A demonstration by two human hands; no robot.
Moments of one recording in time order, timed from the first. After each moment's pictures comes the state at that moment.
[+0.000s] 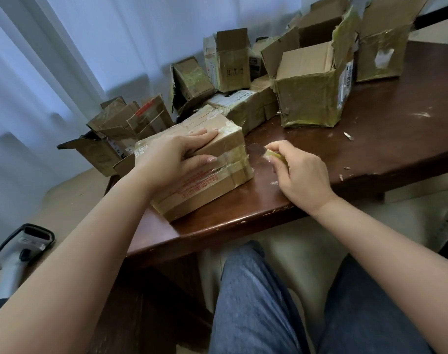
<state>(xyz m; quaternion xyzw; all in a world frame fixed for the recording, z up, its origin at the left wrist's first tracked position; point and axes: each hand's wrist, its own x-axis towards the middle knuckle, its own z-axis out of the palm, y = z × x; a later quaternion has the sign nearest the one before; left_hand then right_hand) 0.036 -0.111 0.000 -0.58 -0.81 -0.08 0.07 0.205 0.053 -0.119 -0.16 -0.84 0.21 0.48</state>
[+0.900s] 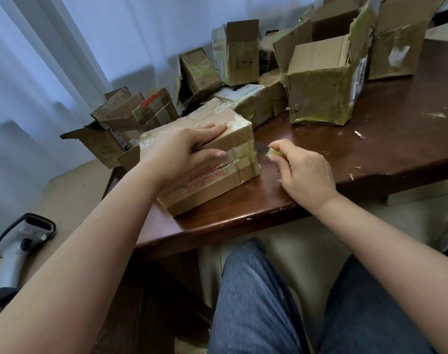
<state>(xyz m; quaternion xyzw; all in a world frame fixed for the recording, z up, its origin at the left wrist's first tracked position) 0.035 -0.109 -0.001 -0.58 -0.81 -0.09 0.07 0.195 0.052 -0.123 -0.16 -0.85 0.18 0.46</state>
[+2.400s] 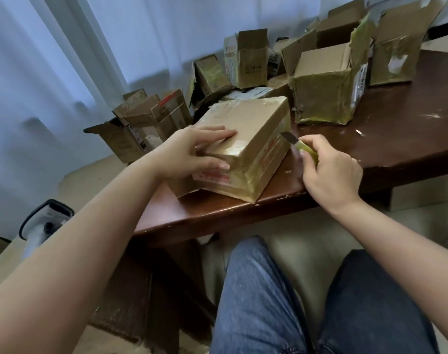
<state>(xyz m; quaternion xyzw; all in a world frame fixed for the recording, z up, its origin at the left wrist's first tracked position) 0.054 -0.145 0.010 -0.59 -0.79 -0.16 -0.08 0.236 0.022 -0.109 -0.29 -0.82 0.17 0.46</state>
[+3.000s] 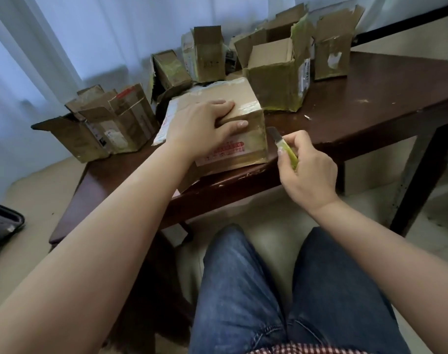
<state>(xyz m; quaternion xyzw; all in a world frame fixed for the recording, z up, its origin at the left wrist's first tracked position) 0.117 -0.080 -0.019 -0.59 -0.79 -0.14 0.13 0.288 -0.002 -0.131 -0.29 -0.80 0.18 0.49</state>
